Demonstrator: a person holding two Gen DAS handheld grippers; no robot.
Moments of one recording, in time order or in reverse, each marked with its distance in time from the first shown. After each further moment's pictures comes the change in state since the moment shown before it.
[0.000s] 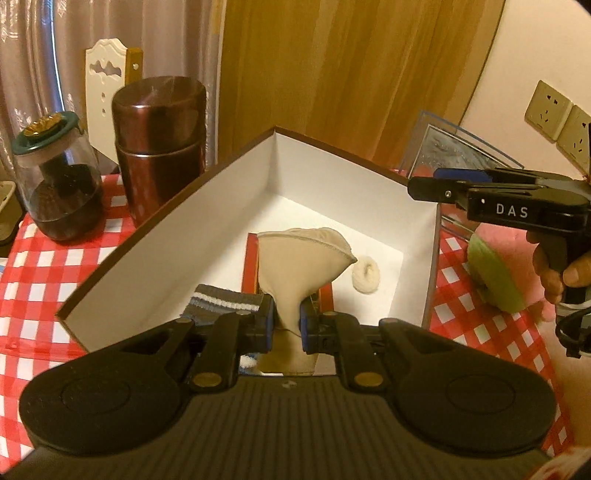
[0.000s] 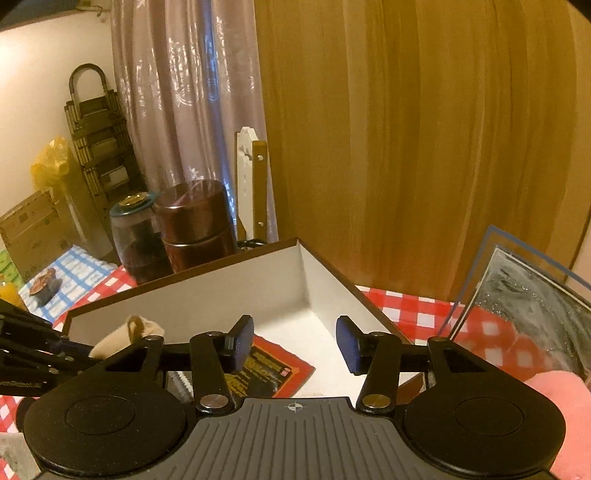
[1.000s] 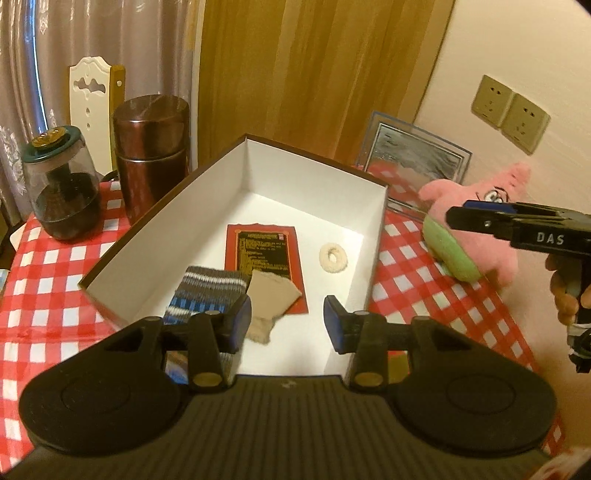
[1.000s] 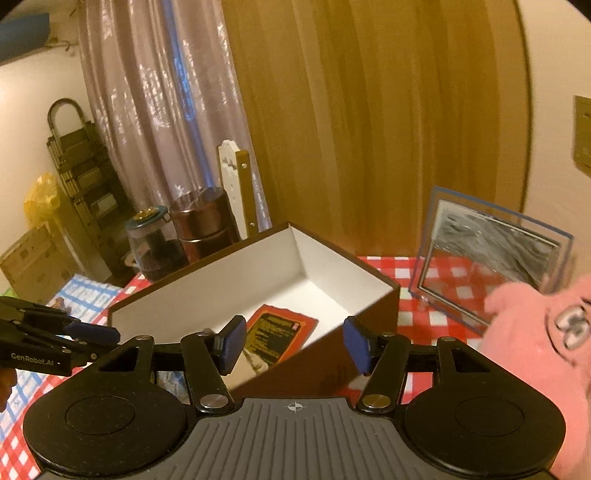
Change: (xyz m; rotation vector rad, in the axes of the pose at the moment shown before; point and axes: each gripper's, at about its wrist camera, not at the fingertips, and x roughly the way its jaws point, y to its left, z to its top) left arm -0.074 -0.009 -0.032 0.065 -0.028 -0.071; right arm -0.109 0.022 -0.040 0.161 -0.037 -0.045
